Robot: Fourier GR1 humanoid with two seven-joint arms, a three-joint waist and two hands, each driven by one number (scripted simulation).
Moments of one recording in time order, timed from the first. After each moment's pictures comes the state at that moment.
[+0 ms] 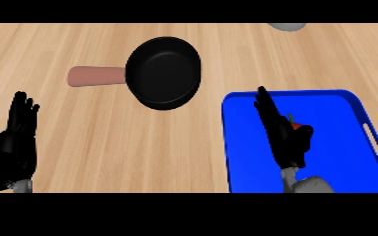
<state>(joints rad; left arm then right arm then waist) 0.07 0.36 0.03 -1.55 0.19 0.37 -0.09 -0.09 -0.20 0.34 -1.48 -0.23 -0.27 0.04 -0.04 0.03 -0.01</state>
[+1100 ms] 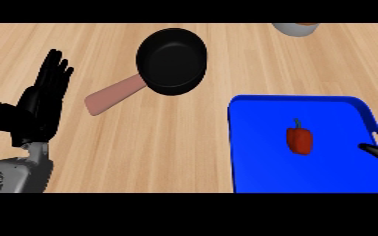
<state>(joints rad) -0.18 0.36 -0.05 -1.62 0.24 0.29 0.16 -0.16 -0.63 -0.18 -0.88 -0.33 0.33 -0.88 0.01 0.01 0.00</state>
